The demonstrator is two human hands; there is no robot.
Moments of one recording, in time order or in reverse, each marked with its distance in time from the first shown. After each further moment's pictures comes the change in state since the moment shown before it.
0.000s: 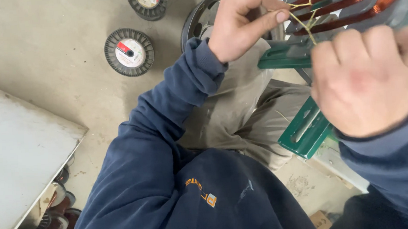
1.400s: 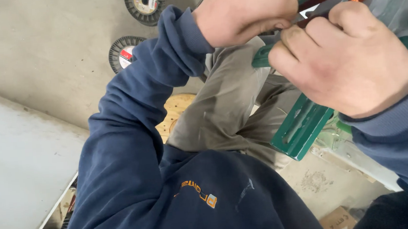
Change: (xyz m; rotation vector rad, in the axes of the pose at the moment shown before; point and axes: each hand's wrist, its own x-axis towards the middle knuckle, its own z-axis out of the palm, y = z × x) left_hand 0.057 0.041 -0.024 0.356 -0.553 0.534; right_hand 0.046 0.021 -0.015 -0.206 0.047 -0.365
